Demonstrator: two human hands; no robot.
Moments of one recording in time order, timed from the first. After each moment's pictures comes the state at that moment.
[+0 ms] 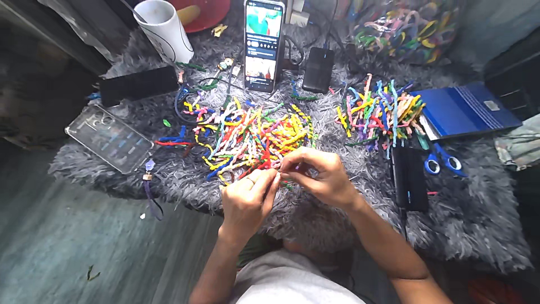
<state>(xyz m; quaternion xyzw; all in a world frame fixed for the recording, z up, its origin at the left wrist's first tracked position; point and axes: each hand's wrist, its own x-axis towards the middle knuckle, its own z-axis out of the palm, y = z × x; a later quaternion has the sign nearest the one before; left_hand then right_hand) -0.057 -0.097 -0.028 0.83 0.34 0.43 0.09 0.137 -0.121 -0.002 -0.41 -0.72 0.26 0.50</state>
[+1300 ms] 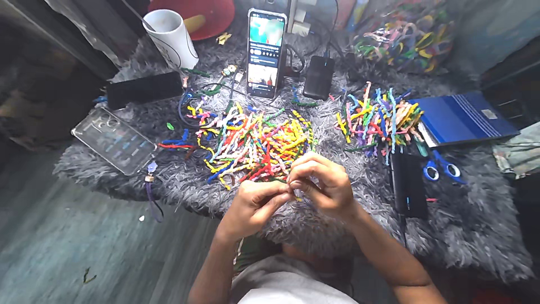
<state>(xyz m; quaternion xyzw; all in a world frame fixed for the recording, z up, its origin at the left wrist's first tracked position) -0.062 -0.084 -0.019 0.75 0.11 0.40 0.51 0.134 -0.127 -0.002 -0.34 -0.73 0.22 0.56</state>
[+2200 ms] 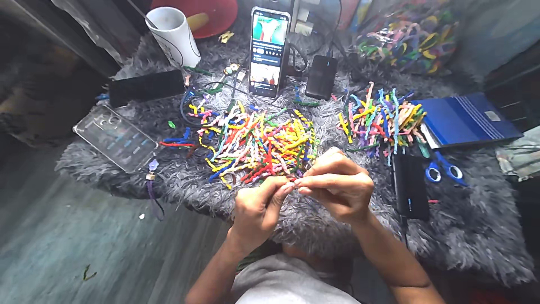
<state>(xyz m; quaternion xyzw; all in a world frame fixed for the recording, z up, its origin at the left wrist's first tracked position) -0.047 -0.107 -0.018 0.75 0.25 0.50 0.36 0.141 -0.133 0.002 -0.33 -0.72 0.13 0.60</state>
